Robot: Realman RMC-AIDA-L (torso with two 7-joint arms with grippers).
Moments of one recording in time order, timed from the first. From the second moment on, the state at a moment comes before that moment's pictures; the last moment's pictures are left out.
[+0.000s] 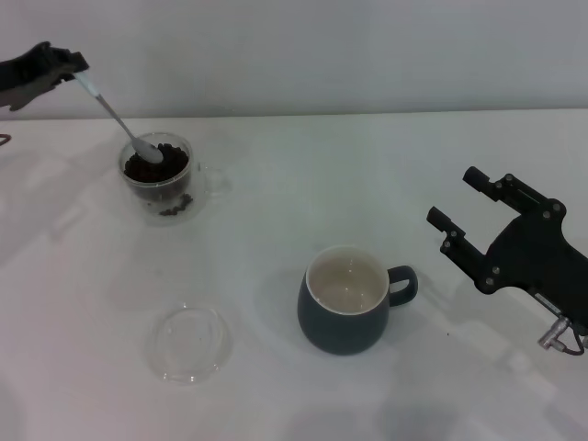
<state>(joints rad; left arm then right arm) -0.80 -1.85 0.96 0.35 1.60 0.81 -2.20 0.27 2.01 -1.95 -0.19 -0.11 -1.54 0.09</state>
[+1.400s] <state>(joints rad) -0.72 -1.94 0.95 0.39 1.63 0.68 -2.20 0.27 2.01 -1.94 -0.20 -0.11 -1.52 0.10</state>
